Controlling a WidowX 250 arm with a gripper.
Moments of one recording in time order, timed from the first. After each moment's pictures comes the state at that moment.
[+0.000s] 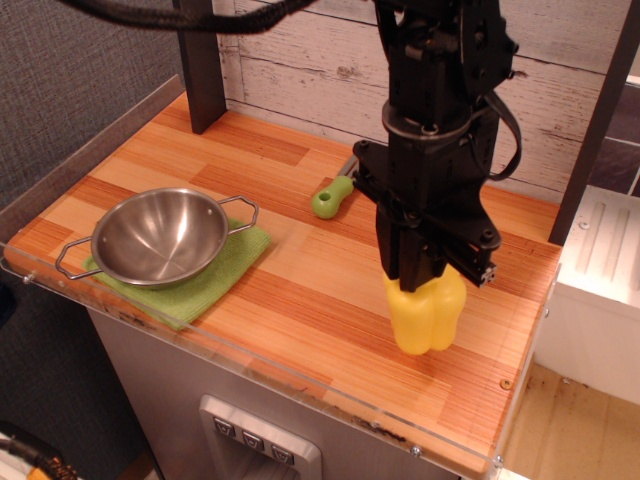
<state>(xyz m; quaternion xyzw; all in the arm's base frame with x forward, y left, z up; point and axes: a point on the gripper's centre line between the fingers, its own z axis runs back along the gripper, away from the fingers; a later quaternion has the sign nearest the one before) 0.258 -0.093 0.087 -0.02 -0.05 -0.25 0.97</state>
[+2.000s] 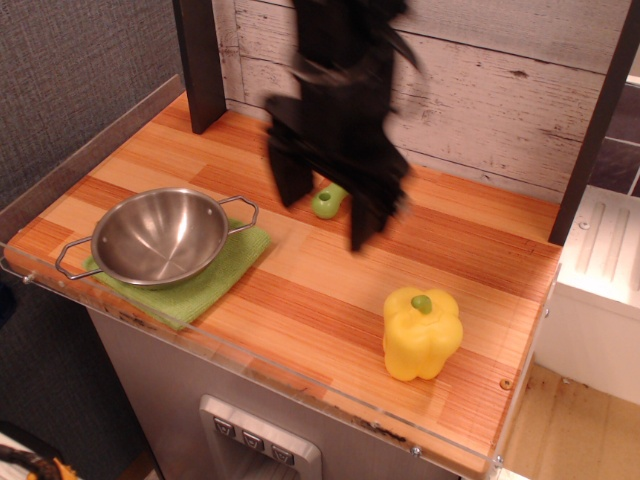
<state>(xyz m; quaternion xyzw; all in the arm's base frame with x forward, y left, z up) 0.261 -0.022 0.114 0.01 -0.08 -0.12 0.99</state>
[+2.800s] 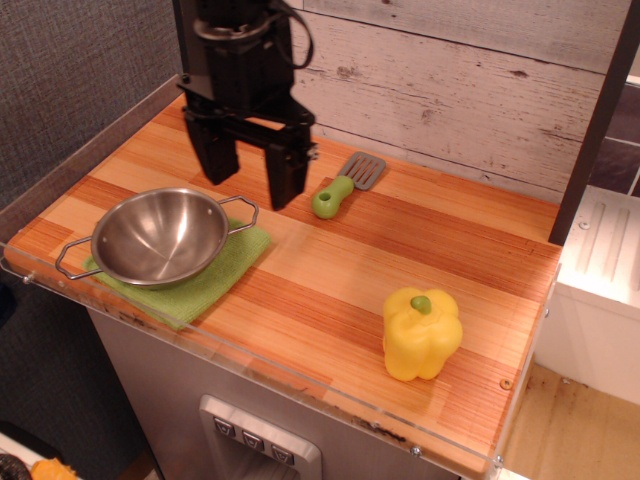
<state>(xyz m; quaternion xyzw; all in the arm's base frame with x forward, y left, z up) 0.280 0.041 0.093 -0.02 -0.02 -0.06 1.00</state>
